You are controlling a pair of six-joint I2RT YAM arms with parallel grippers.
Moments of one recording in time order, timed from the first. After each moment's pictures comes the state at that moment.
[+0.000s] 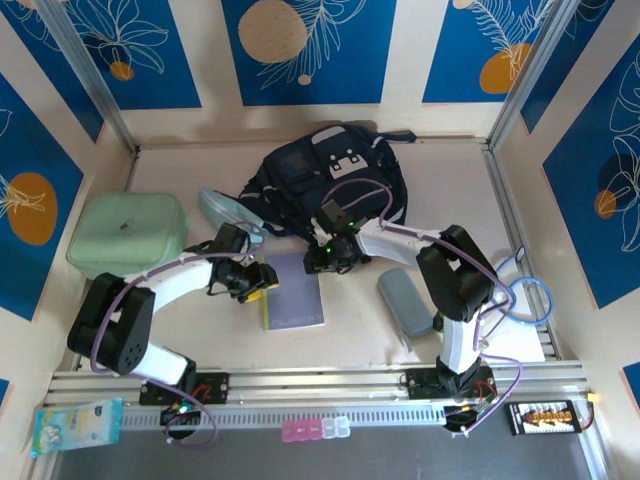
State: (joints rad) left arm -0.40 1.47 0.70 -0.45 0.44 -0.78; right arm 0.71 1.88 1.22 -0.55 -0.31 0.48
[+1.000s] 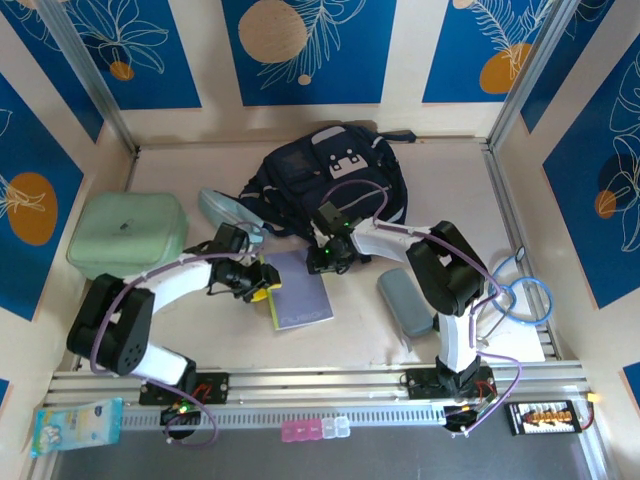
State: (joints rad) left arm -0.40 1.44 0.70 -0.41 0.56 -0.81; right arm 0.71 1.94 1.25 -0.55 -0.23 0.46
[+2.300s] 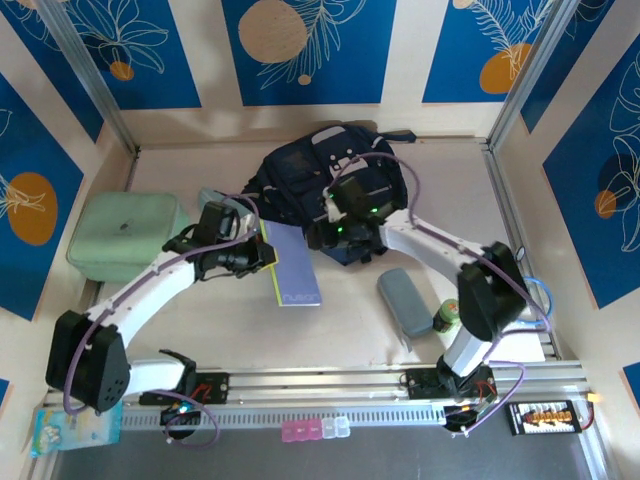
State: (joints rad) left arm -0.41 1.25 0.88 -0.51 0.55 -0.73; right arm 0.63 1.63 1.27 -0.58 -0.23 0.47
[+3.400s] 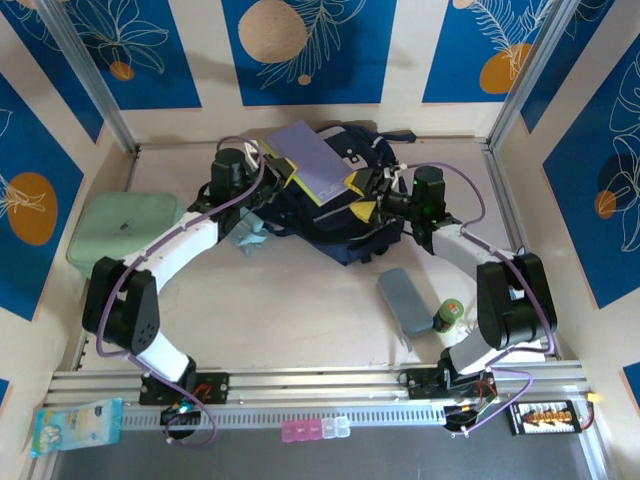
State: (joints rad) left arm -0.41 1.59 1.16 0.20 0.38 -1.23; right arm 0.24 1.56 0.90 0.41 -0.86 1.30
